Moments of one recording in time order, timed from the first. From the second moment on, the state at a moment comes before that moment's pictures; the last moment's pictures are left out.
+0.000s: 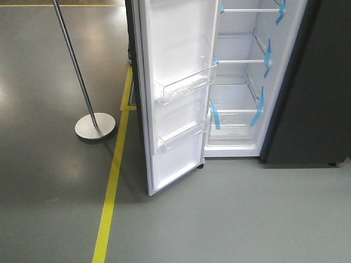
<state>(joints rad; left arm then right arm) 0.13 -0.01 0.02 0.08 0.12 -0.22 -0.09 0.89 -1.69 0.61 1.08 -0.46</state>
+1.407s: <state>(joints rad) 0.13 -0.01 0.02 0.08 0.12 -0.22 -0.09 0.89 -1.69 0.61 1.08 -0.46</state>
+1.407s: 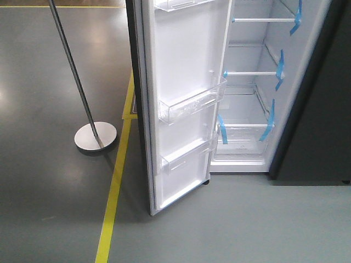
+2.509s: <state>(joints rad) 0.13 -0.01 0.02 0.08 0.12 -0.22 -0.09 0.89 -1.69 0.61 1.08 -0.46</state>
